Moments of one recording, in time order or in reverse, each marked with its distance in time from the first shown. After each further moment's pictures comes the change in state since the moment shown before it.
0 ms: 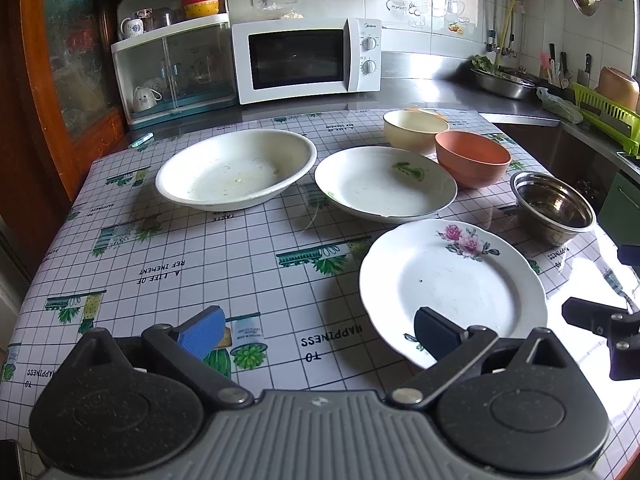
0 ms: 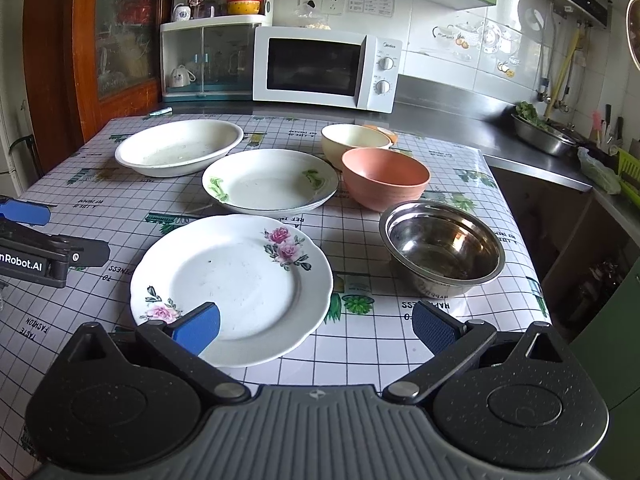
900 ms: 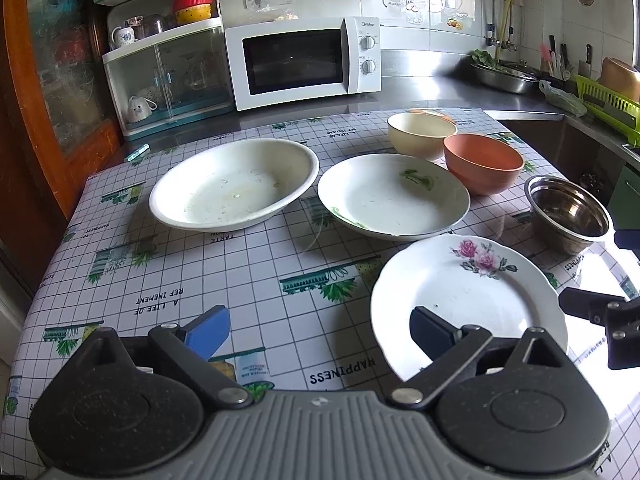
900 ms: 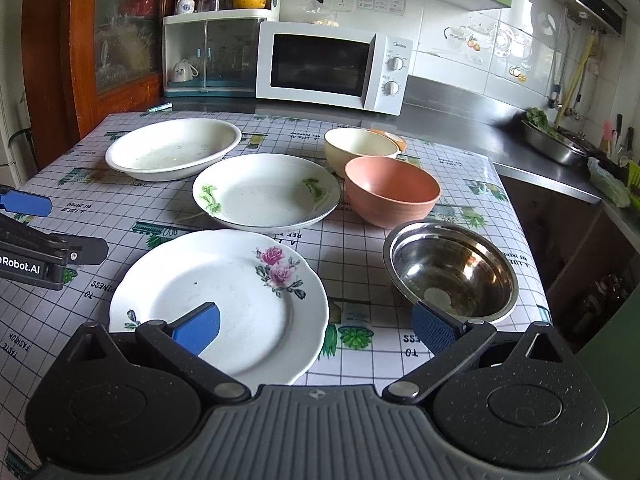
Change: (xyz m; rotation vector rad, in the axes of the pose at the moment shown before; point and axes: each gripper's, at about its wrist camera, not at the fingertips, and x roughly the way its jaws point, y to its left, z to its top) left arm 0.022 0.001 0.023 0.034 0.001 0.017; right arm 0.030 -0.005 0.023 -0.037 0.010 0.010
